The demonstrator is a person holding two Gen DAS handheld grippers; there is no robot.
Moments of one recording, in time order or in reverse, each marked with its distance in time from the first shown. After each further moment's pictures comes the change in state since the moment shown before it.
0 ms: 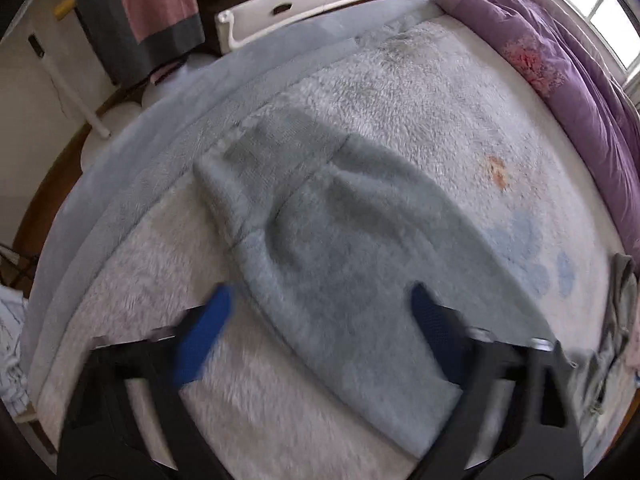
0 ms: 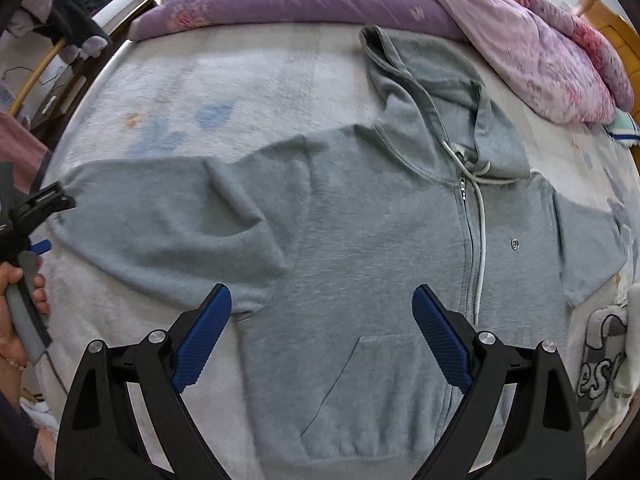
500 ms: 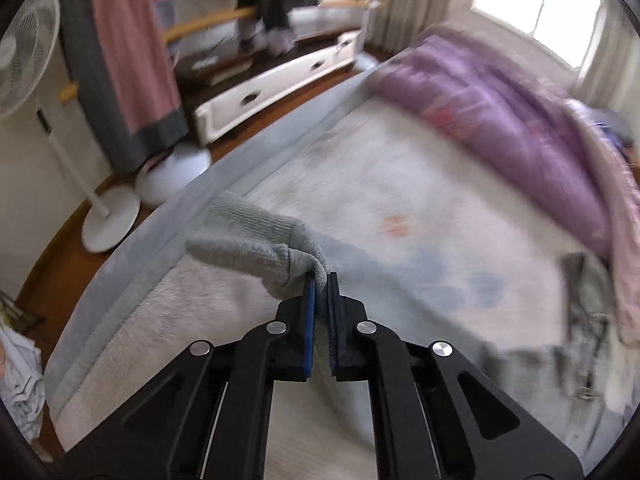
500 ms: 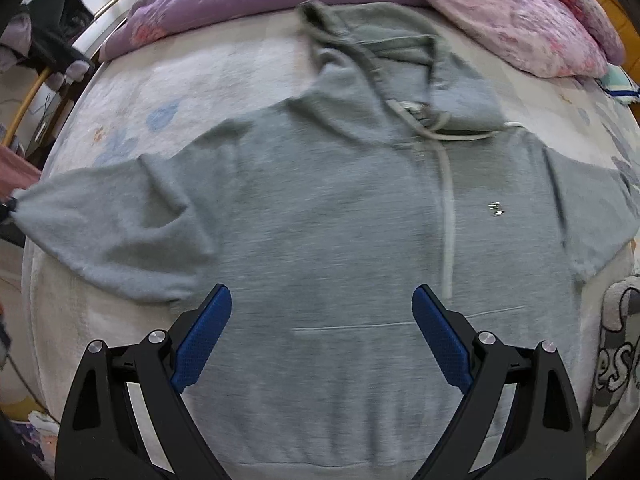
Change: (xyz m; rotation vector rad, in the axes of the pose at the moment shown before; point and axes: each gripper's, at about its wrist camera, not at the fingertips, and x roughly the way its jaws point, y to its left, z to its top) left arm -0.133 -0.066 -0.031 0.104 -0.306 -0.084; right arm 0.000 -0.098 -0.018 0.103 -0.024 0.036
